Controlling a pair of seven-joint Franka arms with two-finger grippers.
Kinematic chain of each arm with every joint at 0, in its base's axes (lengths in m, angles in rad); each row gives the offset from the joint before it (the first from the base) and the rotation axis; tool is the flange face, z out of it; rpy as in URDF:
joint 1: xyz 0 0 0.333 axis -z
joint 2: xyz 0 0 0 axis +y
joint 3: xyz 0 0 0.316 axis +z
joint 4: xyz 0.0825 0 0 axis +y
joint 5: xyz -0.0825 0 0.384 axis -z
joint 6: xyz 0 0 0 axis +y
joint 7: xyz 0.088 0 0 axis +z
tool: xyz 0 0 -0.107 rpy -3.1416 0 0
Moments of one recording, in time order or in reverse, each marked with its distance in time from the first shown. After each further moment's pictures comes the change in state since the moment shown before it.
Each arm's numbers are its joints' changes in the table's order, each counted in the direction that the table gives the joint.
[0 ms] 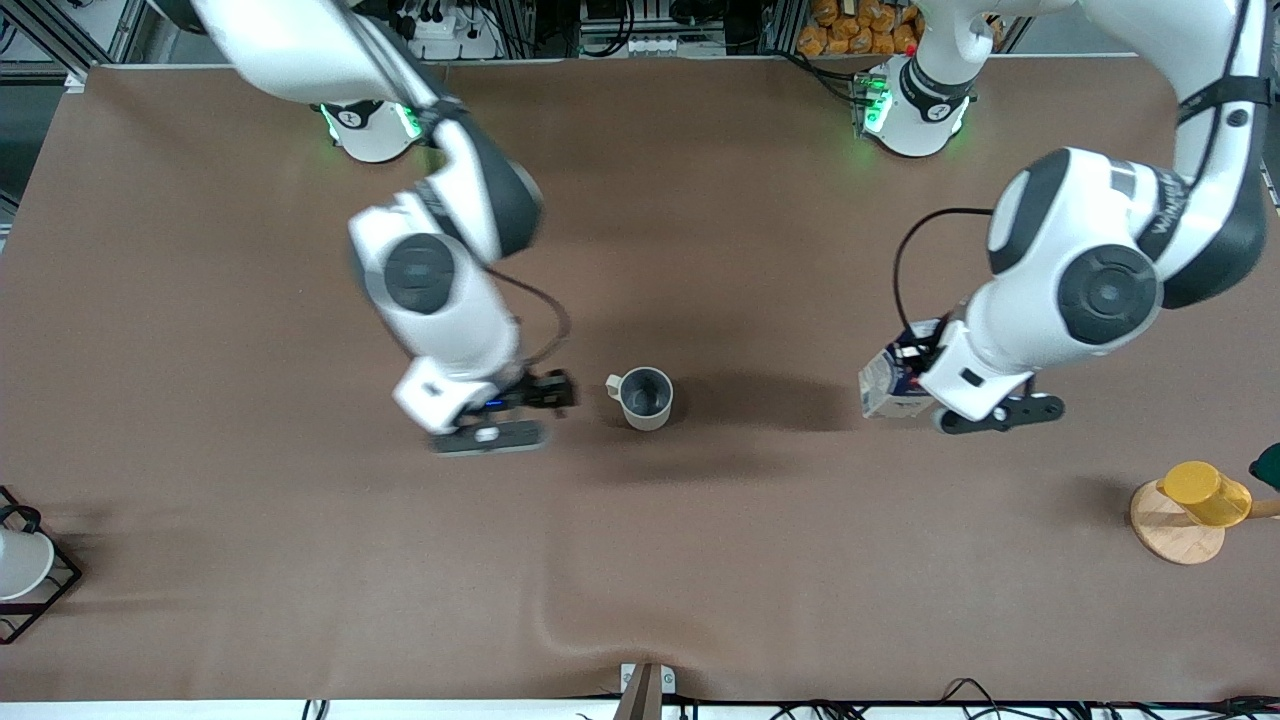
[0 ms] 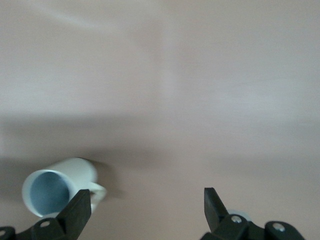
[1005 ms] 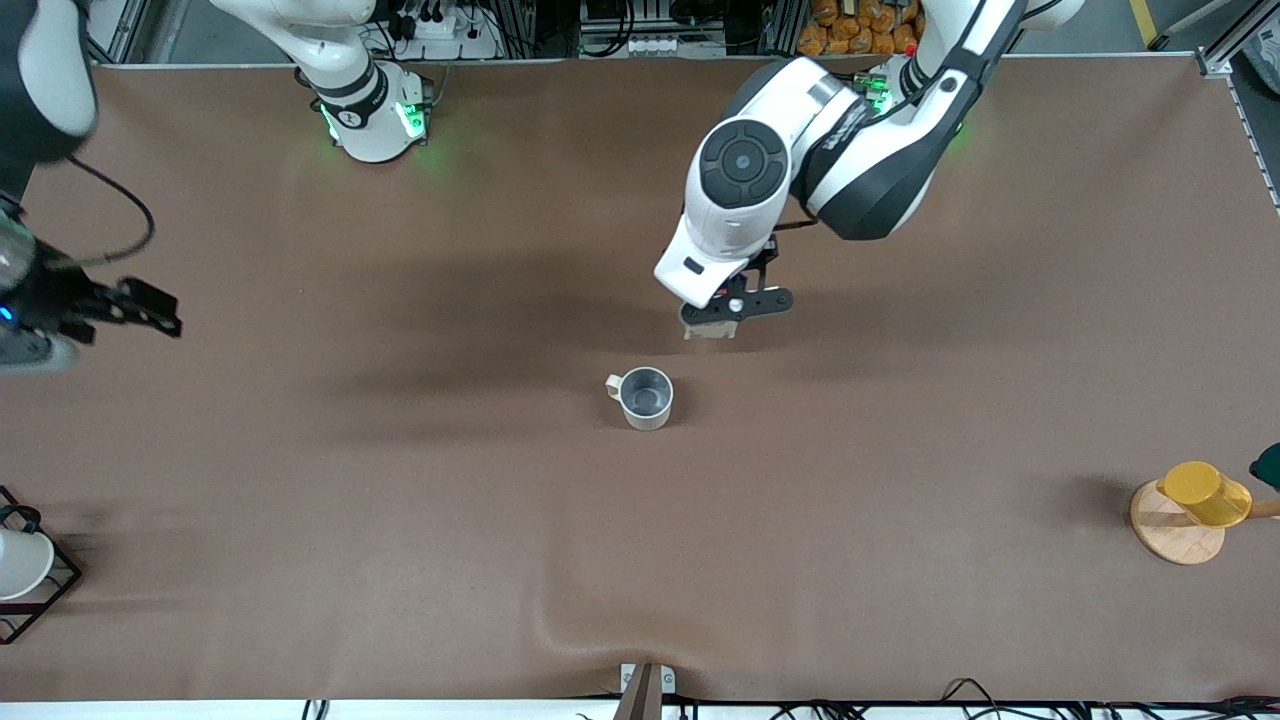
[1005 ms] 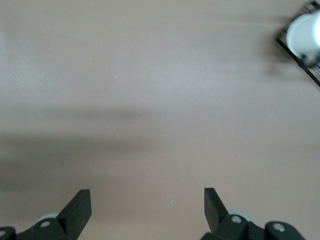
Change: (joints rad) left arm 0.377 0.071 -0.011 -0.019 0.101 -0.113 0.386; right arm 0.488 -0.474 -0.008 0.276 -0.007 0.254 0.457
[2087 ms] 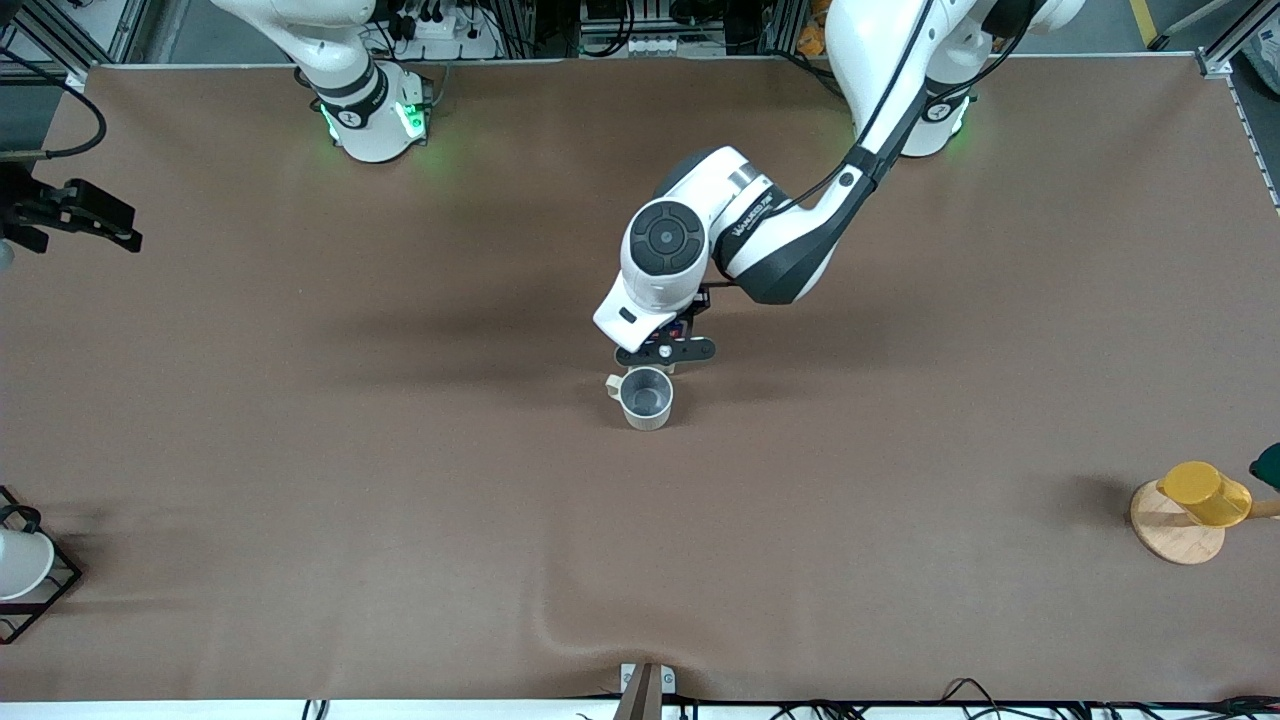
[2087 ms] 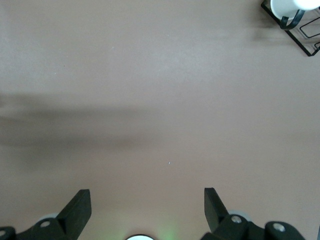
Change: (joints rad) left arm 0.093 0.221 0.032 -0.116 0.001 -0.143 -0.037; right arm -0.013 -0.091 -0.030 -0.028 0.000 0.188 0.017
